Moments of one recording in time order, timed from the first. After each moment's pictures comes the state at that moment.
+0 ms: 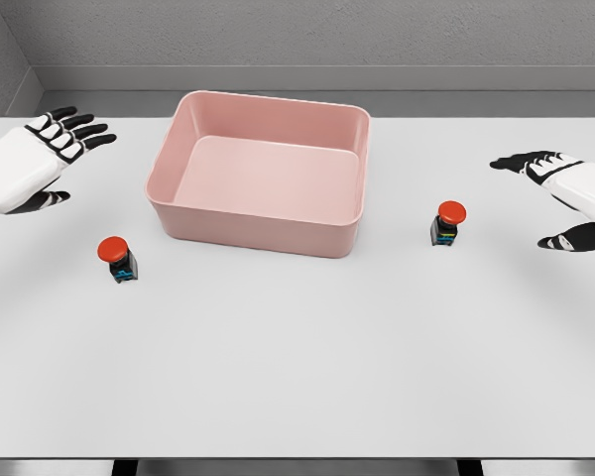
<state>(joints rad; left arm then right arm) -0.41 0.92 -0.47 -1.33 -0.78 -0.61 0.33 -0.08 -1.03 0.16 -1.75 0.19 -0.30 0.27</state>
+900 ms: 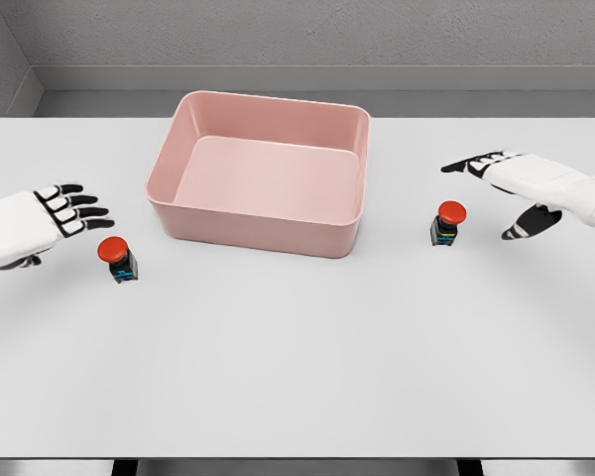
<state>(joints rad) -0.39 1.18 -0.65 -1.51 -0.75 -0.61 0.16 -0.40 -0.87 0.36 -1.70 0.32 -0.12 0.61</state>
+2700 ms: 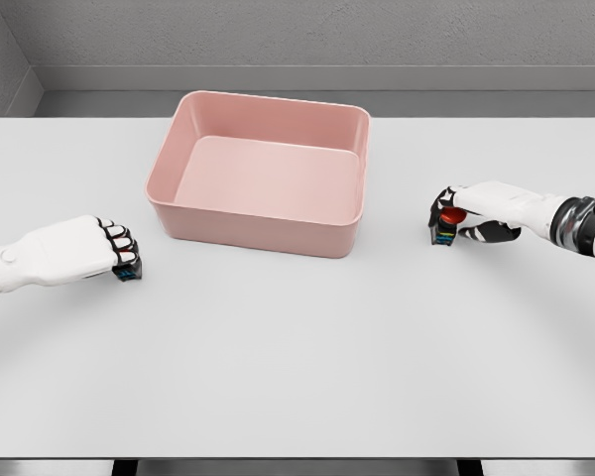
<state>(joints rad) -0.41 1.05 -0.70 -1.54 -0.86 -0.61 0.07 -0.48 -0.80 0.54 -1.56 0.35 -0.11 0.61</state>
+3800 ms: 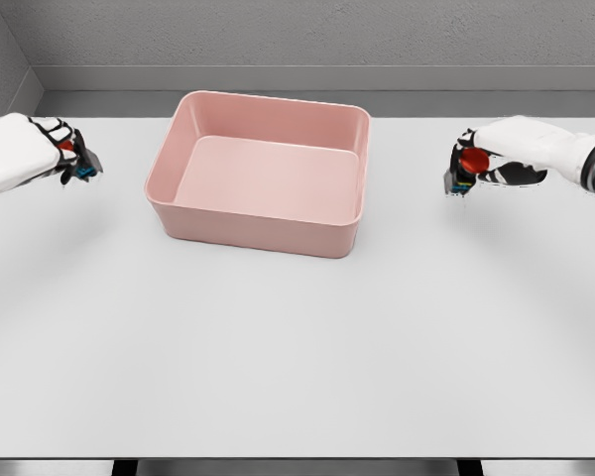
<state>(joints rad) -0.55 1.01 -0.54 -1.38 -0.76 -0.61 0.07 -0.64 -0.84 0.53 -1.58 0.35 -0.11 0.61</state>
